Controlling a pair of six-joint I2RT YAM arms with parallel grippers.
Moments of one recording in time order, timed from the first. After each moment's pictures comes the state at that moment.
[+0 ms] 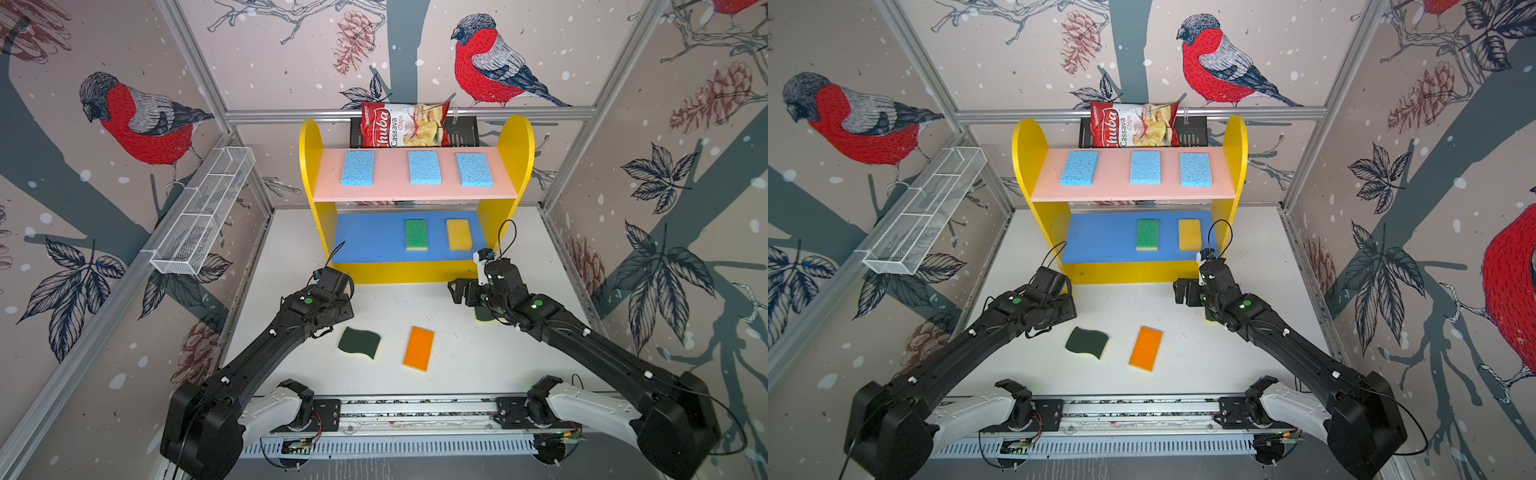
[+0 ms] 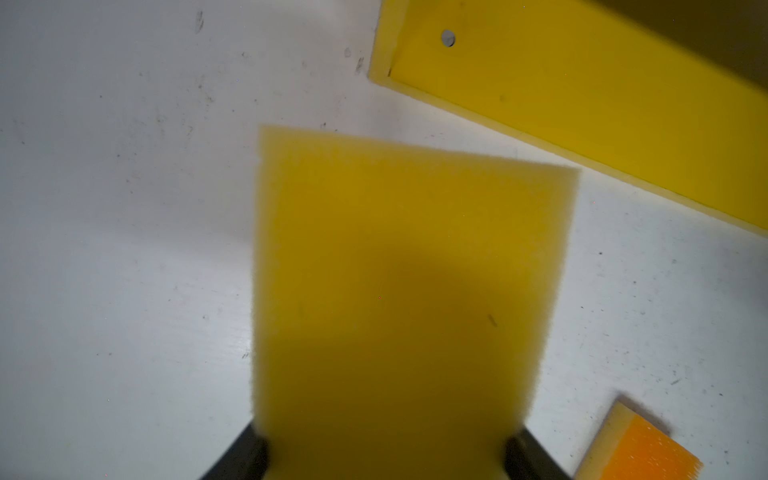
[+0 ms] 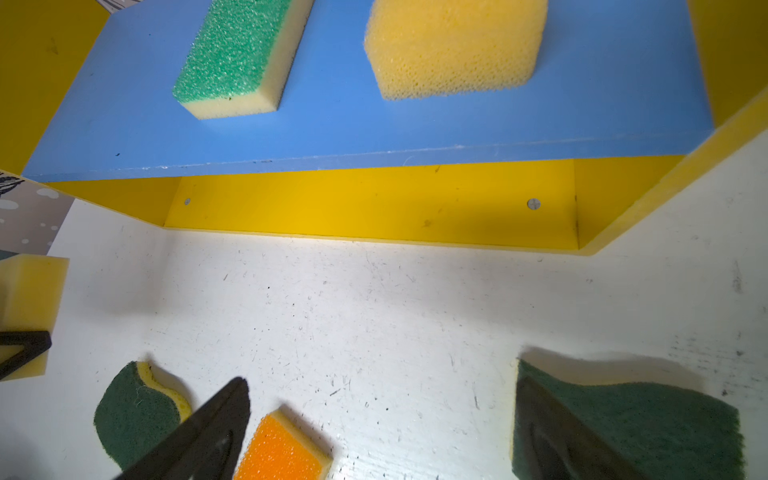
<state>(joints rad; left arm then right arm) -0.46 1.10 0.80 -0.81 -0.15 -0.72 0.62 1.09 0.73 -0.34 0.03 0.44</state>
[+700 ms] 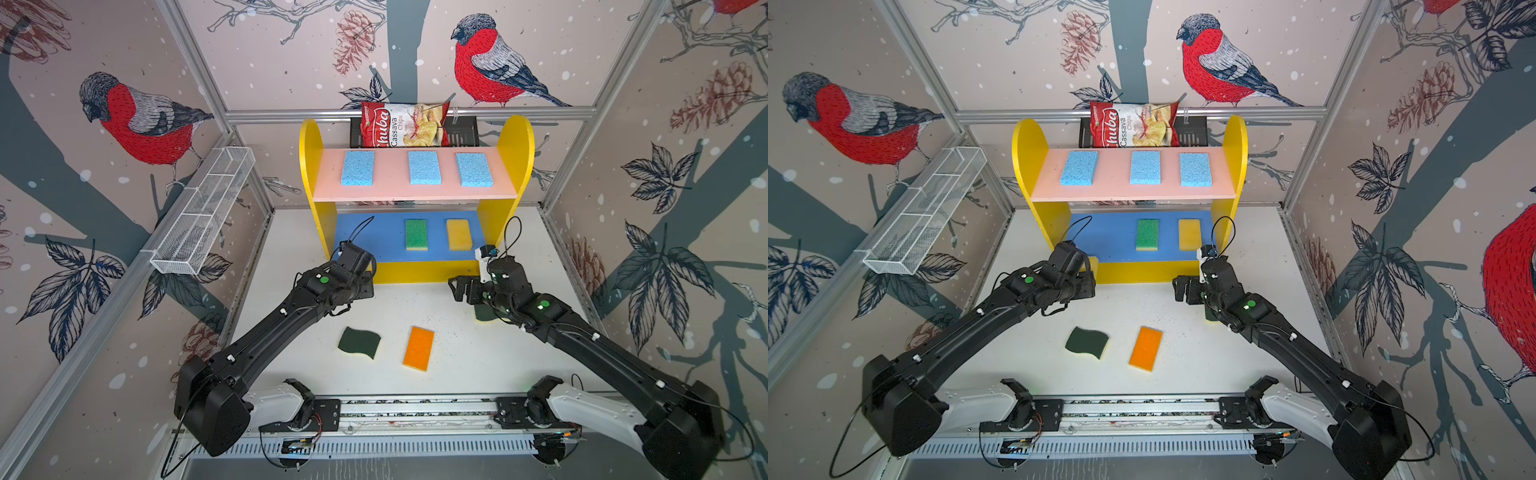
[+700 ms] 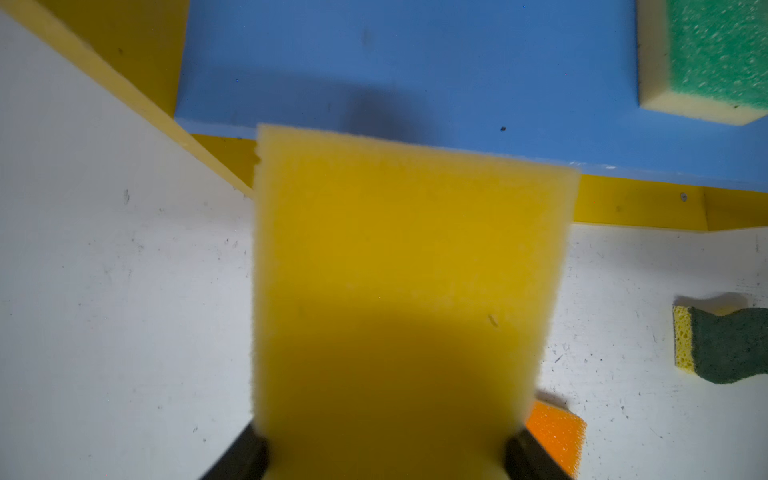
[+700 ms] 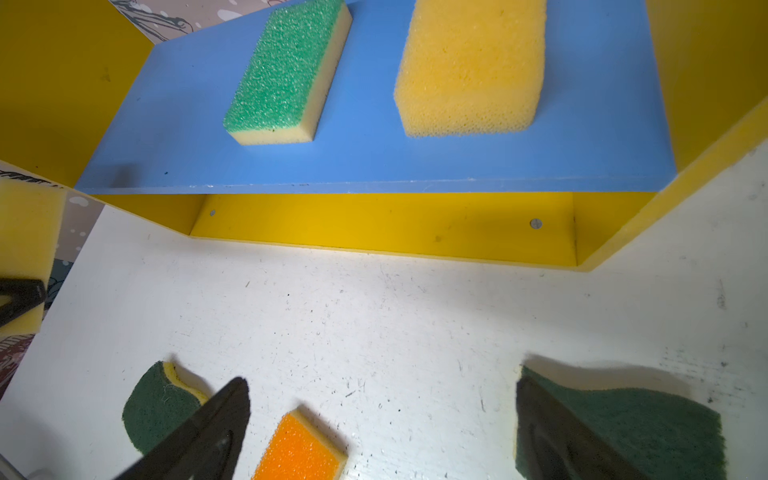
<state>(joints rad) -0.60 1.26 1.09 -0.81 -0.22 -0.60 0.63 1.03 0.77 -0.38 0.05 0.44</state>
